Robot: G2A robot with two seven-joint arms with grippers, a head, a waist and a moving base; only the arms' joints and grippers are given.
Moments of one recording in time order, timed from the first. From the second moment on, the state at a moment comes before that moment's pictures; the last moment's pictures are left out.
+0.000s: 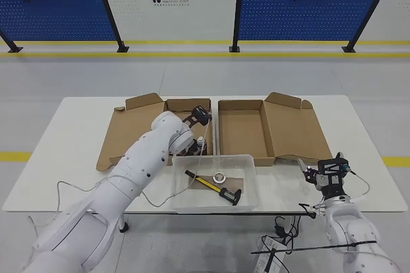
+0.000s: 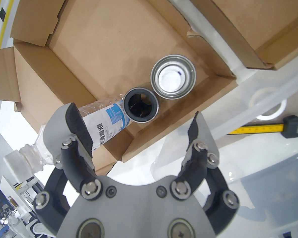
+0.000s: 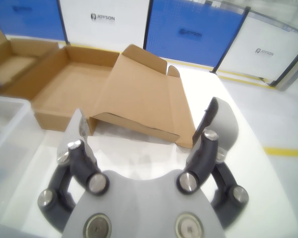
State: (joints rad) left arm 0.59 -1.34 -0.72 -1.14 1.12 -0.18 -1.19; right arm -1.73 -1.15 1.60 -1.80 -1.33 0.00 0.00
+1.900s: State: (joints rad) left arm 1.20 -1.17 -1.43 -2.15 0.89 -0.10 -1.26; right arm -1.66 -1.15 1.58 -1.76 -1.14 -0.21 0.07
